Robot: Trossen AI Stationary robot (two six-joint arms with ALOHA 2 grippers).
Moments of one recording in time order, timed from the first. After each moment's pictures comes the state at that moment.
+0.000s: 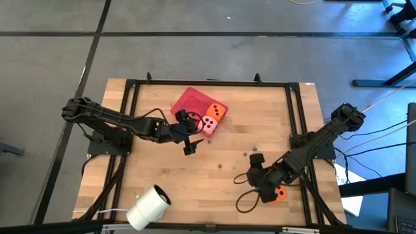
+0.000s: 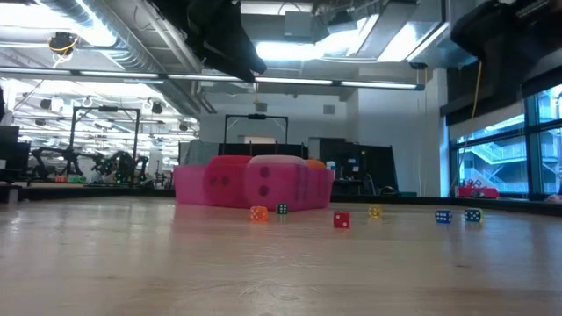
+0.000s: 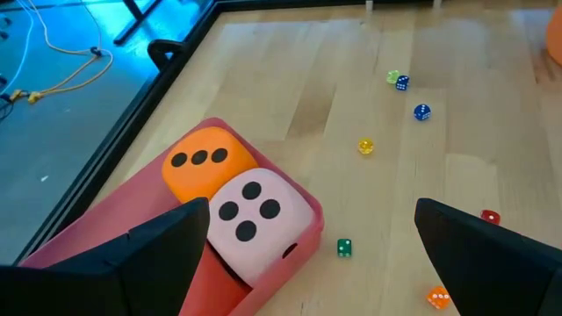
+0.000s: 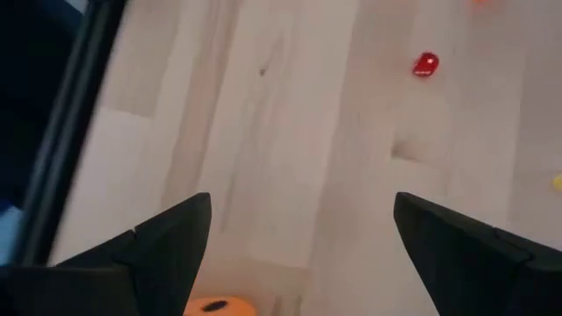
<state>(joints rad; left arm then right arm) -0.24 1.33 0.99 -0.24 -0.50 -0.12 0.70 1.48 1.03 -0.68 0.19 0.43</state>
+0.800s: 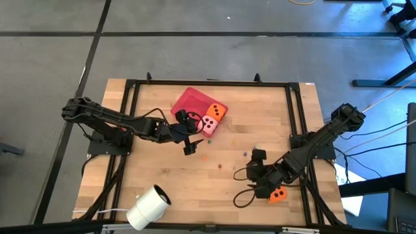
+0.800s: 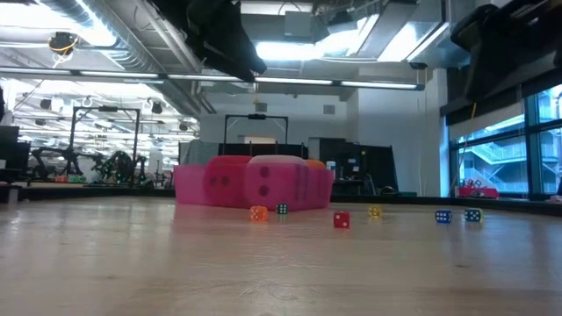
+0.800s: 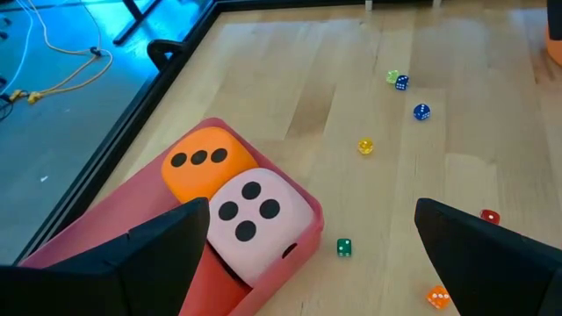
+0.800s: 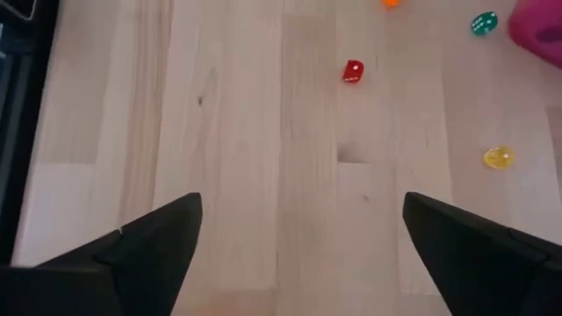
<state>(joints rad) -0.24 1.33 0.99 -0.24 -0.50 -0.12 0.70 1.48 1.03 -0.70 0.34 0.57</state>
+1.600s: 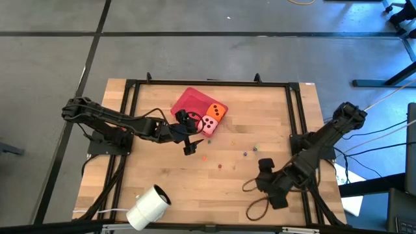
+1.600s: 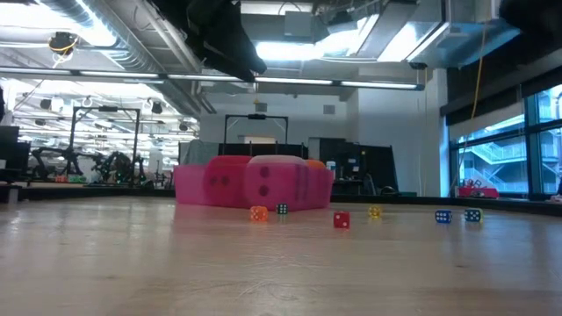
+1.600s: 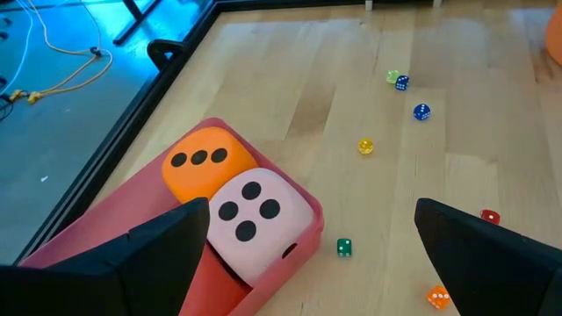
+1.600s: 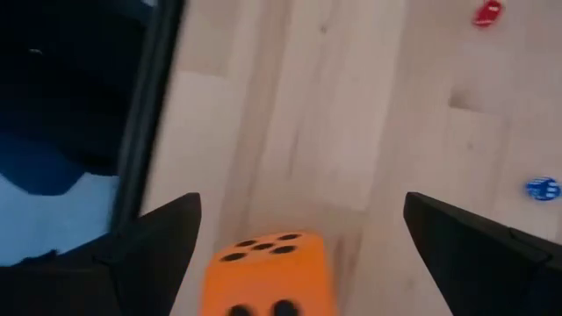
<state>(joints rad) -0.24 1.33 0.99 -0.24 -0.50 -0.12 0.80 1.44 1.11 -0.83 0.11 0.57</state>
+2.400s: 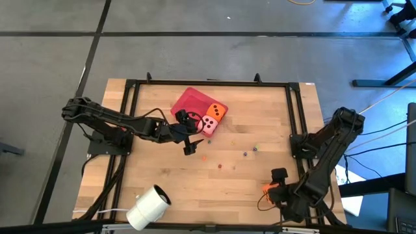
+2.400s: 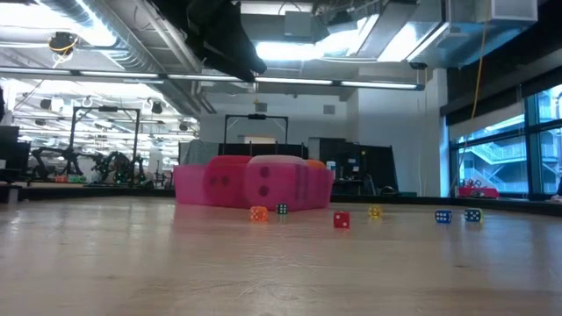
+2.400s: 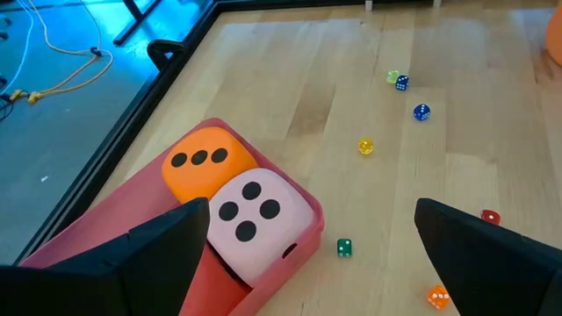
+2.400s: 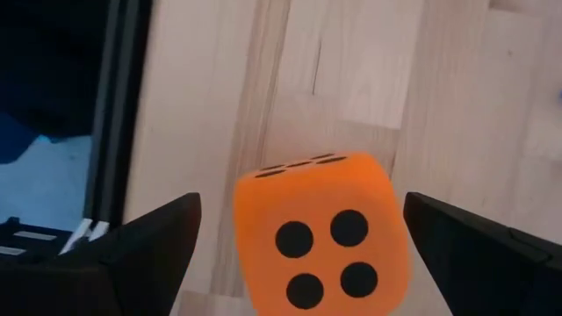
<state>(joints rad) -0.24 1.33 0.99 -0.24 -0.50 -0.12 1.03 1.54 1.12 -0.94 0.22 0.83</state>
